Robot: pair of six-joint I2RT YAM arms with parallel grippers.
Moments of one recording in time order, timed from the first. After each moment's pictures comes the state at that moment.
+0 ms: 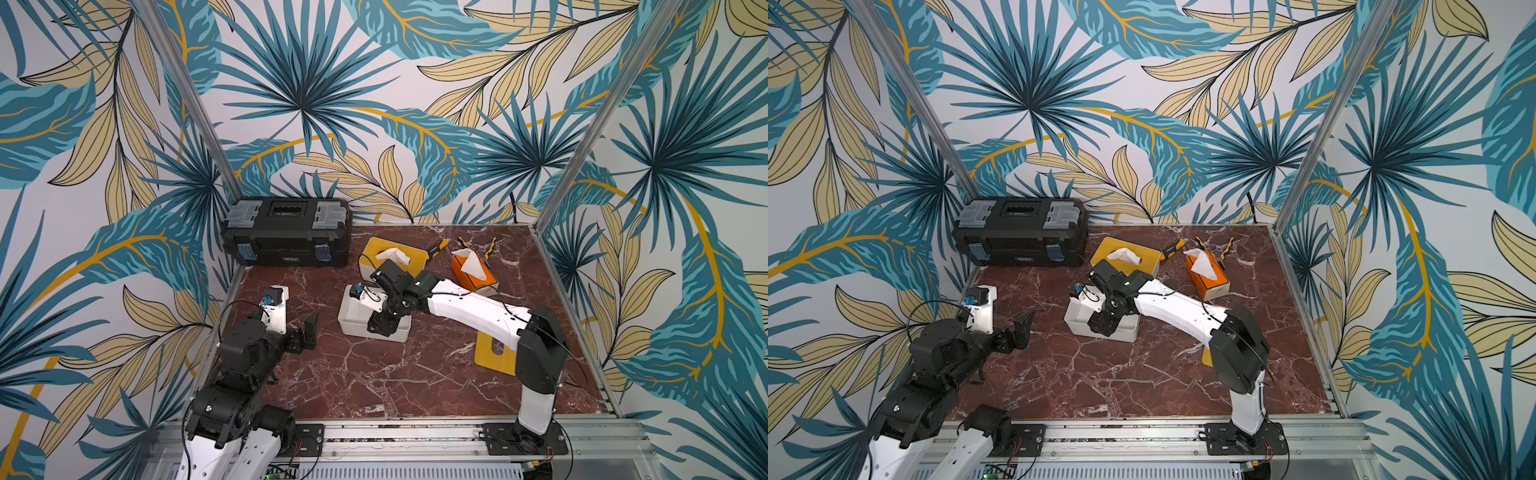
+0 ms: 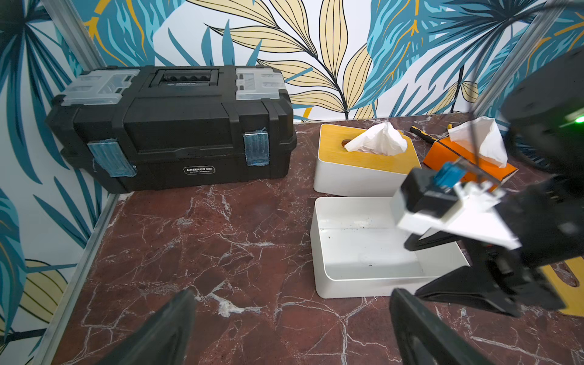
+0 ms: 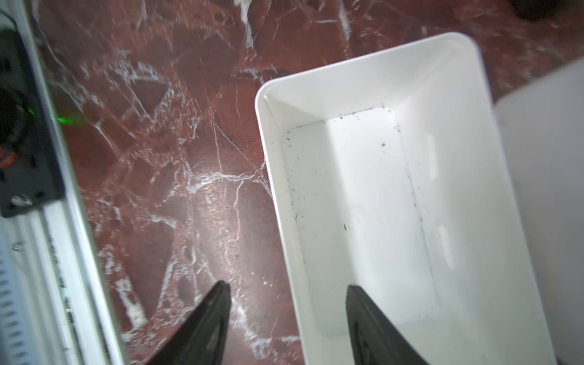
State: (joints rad) left arm -0.23 0.44 0.77 -0.69 -0.01 -0.11; right arm 0.87 1.81 1.57 -0.79 -0.14 -0.22
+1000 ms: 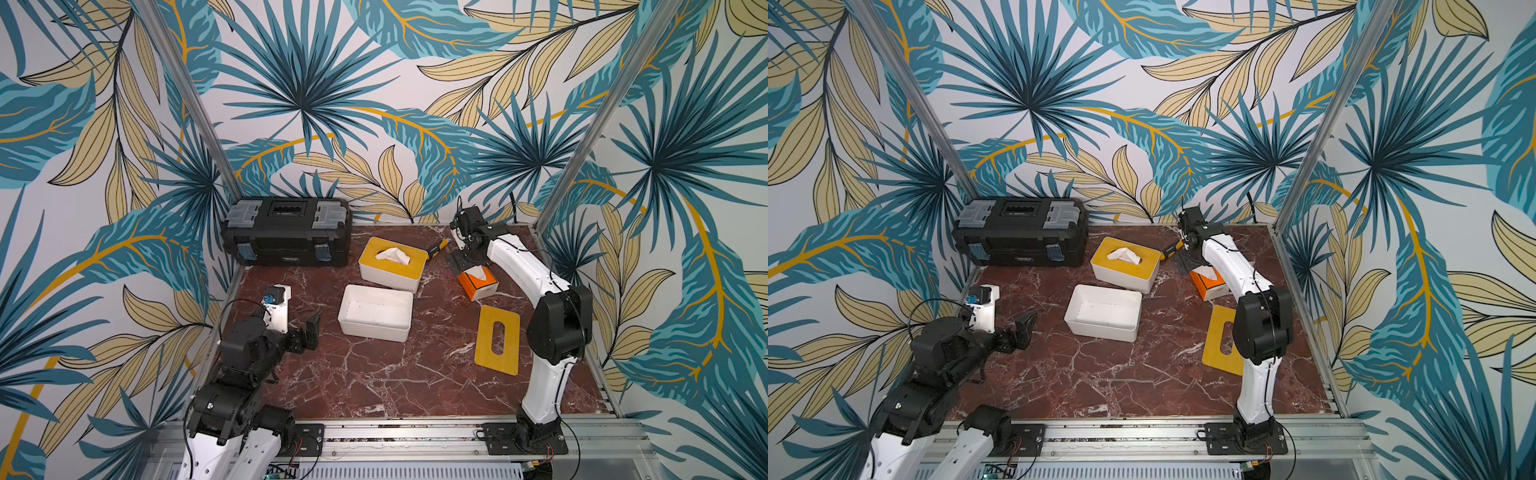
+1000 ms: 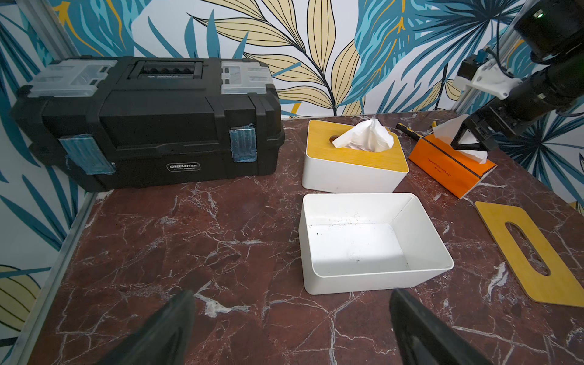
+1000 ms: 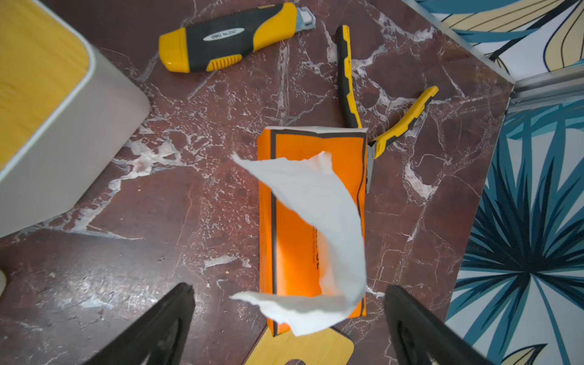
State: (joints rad) left arm -0.20 0.46 0.77 -0.69 0.07 -0.12; right arm 0.25 1.97 1.81 -0.98 0.28 -0.15
